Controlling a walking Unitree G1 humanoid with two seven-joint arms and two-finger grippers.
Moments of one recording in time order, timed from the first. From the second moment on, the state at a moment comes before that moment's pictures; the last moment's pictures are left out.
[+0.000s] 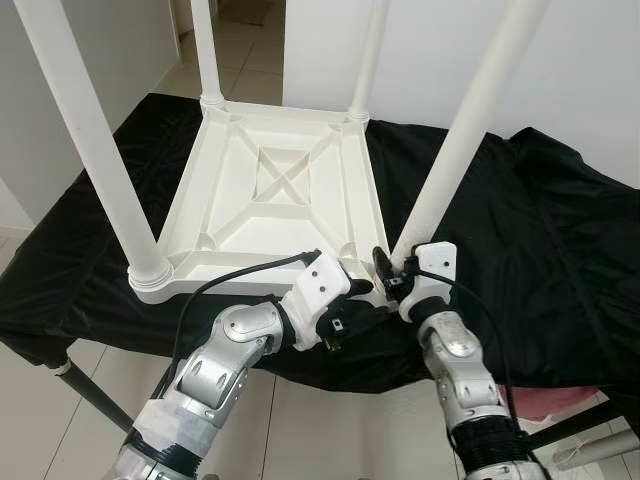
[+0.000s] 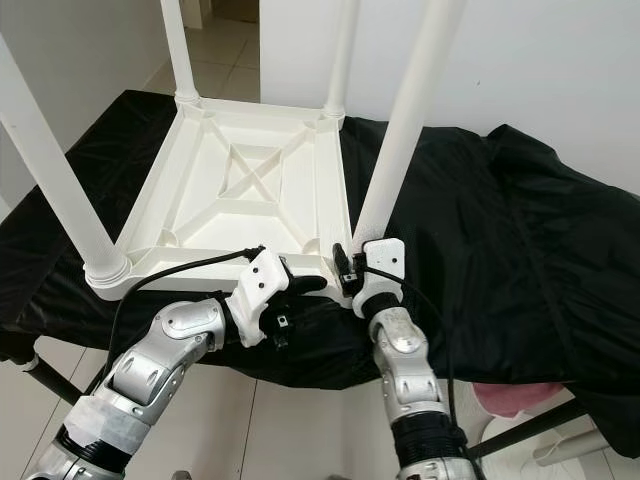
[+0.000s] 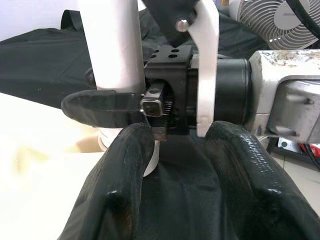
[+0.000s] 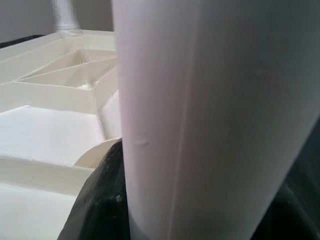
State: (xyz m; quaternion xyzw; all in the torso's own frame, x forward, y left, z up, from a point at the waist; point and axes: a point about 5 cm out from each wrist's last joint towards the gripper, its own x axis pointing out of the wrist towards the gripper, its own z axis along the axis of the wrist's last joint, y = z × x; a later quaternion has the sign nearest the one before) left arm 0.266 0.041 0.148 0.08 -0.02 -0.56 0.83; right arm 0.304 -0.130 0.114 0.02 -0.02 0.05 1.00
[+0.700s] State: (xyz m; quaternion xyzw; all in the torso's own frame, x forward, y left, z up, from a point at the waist) left arm 0.266 0.040 0.148 0.08 -0.02 -0.56 0.83; right arm 0.294 -0.132 0.108 0.02 0.00 0.05 1.00
